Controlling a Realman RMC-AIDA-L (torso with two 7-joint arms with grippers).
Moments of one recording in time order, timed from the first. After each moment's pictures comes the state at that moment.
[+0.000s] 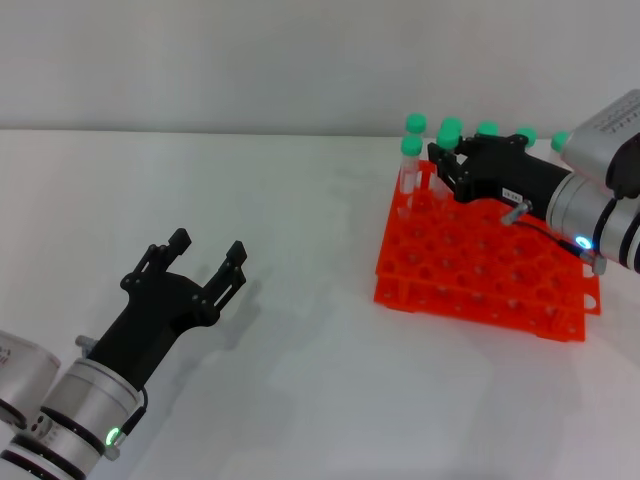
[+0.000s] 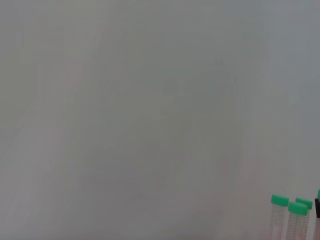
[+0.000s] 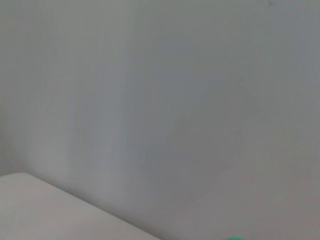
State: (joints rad) left arm -0.34 -2.09 2.59 0.26 -0.84 1.23 -0.32; right arm 0.74 2.03 -1.68 -0.38 -0.52 -0.68 0.81
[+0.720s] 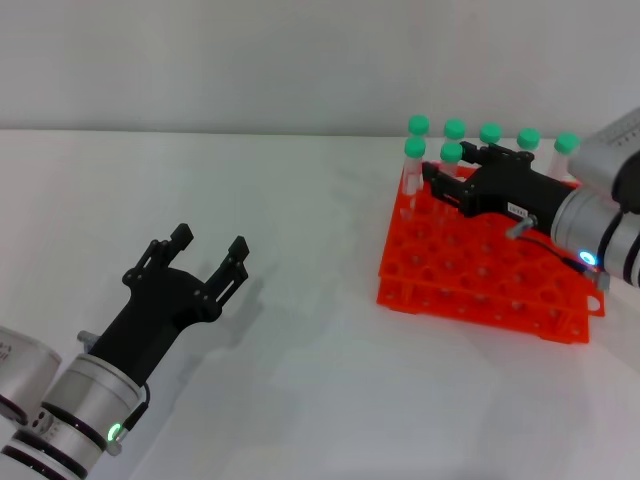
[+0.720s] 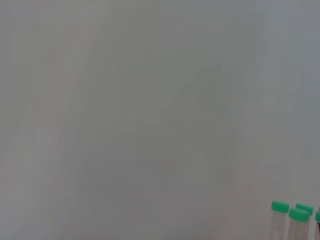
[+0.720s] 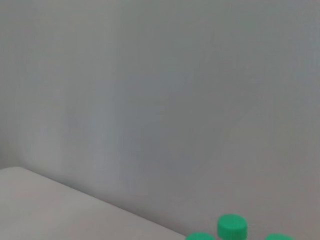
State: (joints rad) left arm -0.35 -2.09 2.59 0.26 -0.84 1.23 -0.33; right arm 0.71 2.03 -1.73 -0.39 -0.46 -0.66 0.82
